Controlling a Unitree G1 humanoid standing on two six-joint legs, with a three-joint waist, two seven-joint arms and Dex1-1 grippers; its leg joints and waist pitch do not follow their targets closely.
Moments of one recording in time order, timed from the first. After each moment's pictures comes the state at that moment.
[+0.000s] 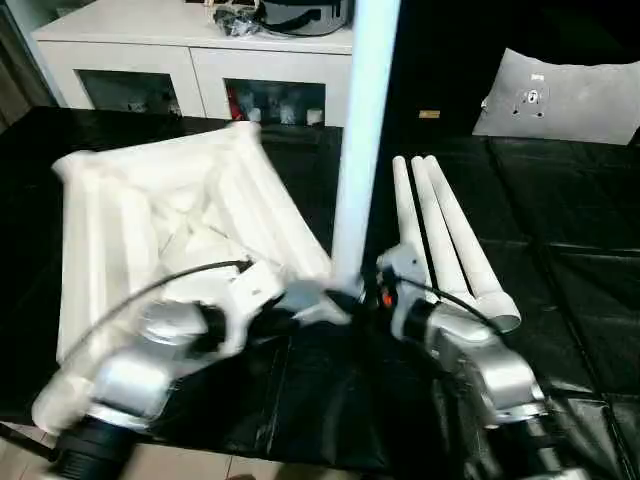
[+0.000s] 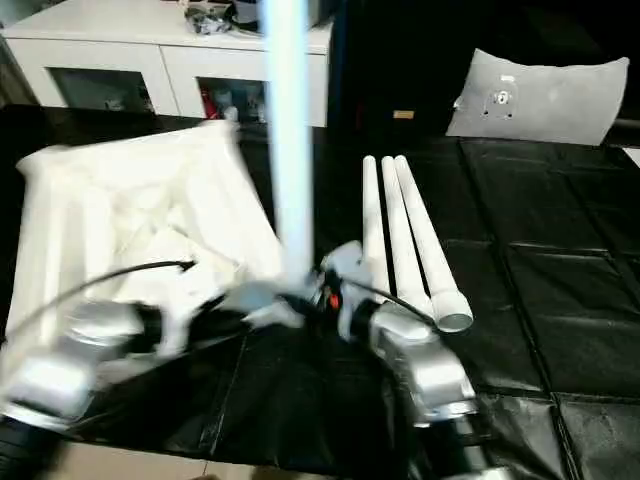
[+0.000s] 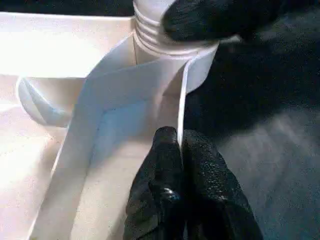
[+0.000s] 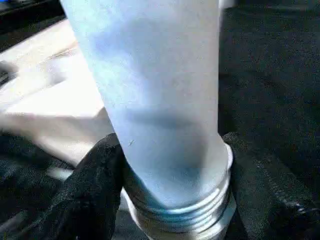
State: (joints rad) left arm -0.23 0.31 -0.21 -0.04 0.04 0.56 -0.81; right arm -0.27 -0.06 0.12 0.19 0.15 0.38 0.53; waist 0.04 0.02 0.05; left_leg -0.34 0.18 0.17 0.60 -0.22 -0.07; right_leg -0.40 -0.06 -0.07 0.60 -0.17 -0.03
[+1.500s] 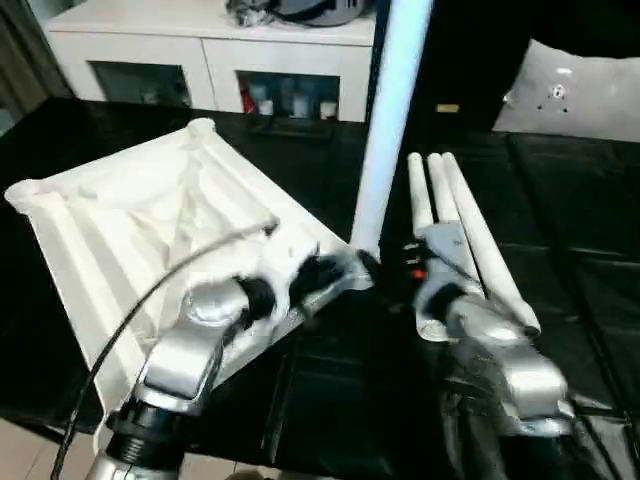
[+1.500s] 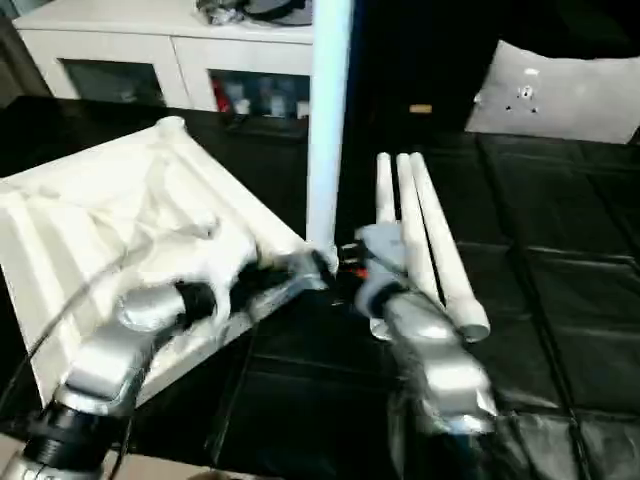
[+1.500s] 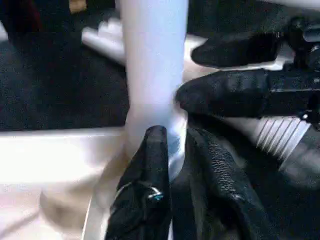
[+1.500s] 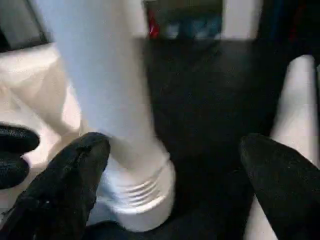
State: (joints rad) left arm -0.31 0.18 -0.16 -0.09 -0.09 0.49 -0.69; right arm -0.18 -0.10 -0.03 -0.18 0.19 0.53 0.36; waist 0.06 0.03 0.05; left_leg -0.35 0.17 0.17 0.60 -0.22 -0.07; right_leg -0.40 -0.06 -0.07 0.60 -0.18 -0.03
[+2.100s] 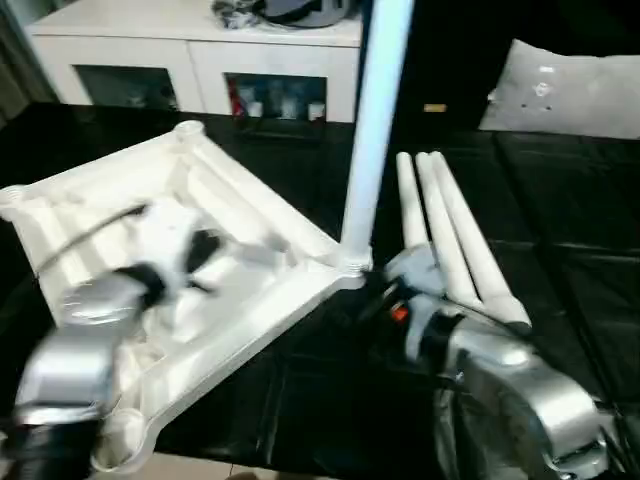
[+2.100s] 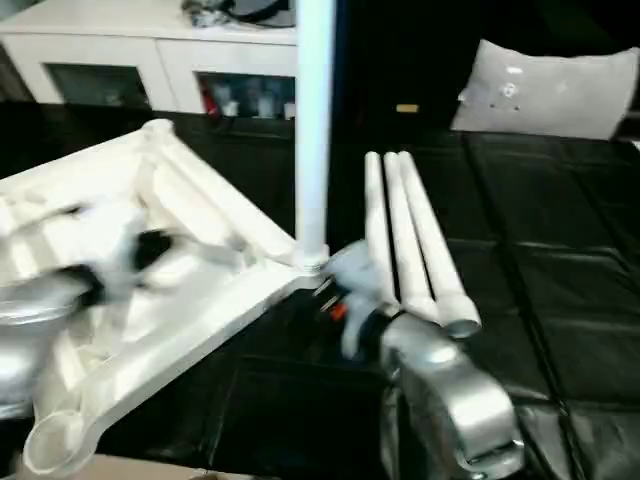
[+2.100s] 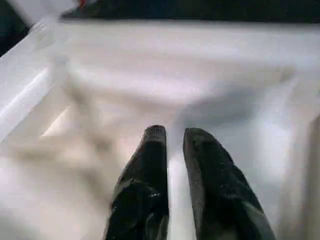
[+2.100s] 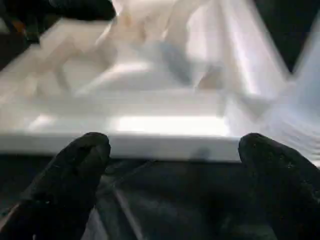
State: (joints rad) left arm -0.16 0.53 0.10 -0.24 0.02 0.72 -0.55; right arm -0.15 -0.24 0.30 -0.34 0.21 0.80 0.51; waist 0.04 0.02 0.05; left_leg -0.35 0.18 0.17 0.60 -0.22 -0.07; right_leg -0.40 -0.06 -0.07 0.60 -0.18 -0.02
